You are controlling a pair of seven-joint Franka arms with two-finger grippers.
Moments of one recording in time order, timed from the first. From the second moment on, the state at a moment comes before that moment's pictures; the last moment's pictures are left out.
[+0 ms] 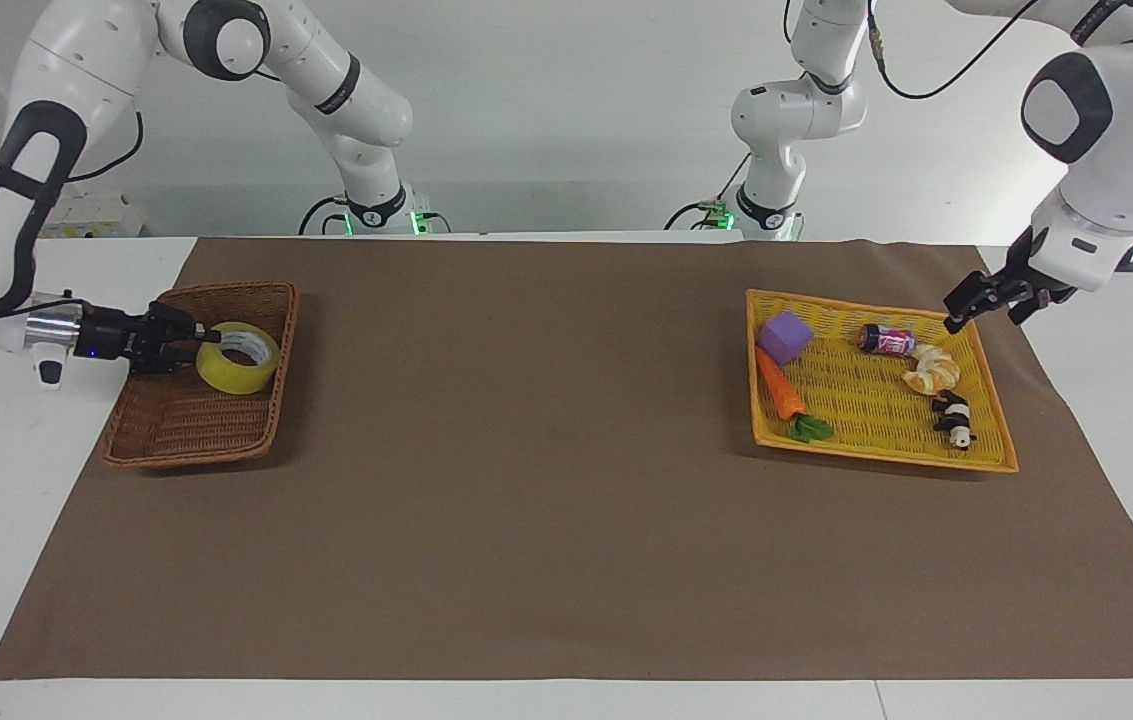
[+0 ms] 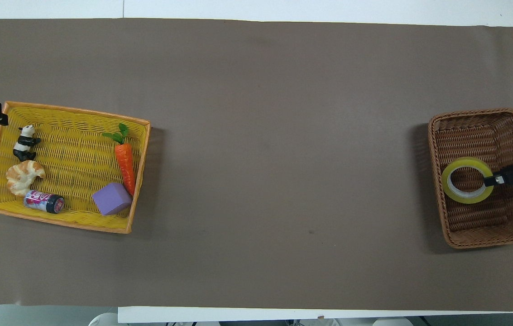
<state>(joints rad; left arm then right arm) -0.01 0.01 -0.01 -1.66 0.05 1.61 -0.01 -0.52 0.46 -0.14 -1.70 0.51 1.36 -1.10</state>
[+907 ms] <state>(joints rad) -0.10 -0.02 -0.02 -1.63 0.05 1.52 -0.01 -0.14 0.07 -0.13 -1.64 0.18 1.48 -0.60</state>
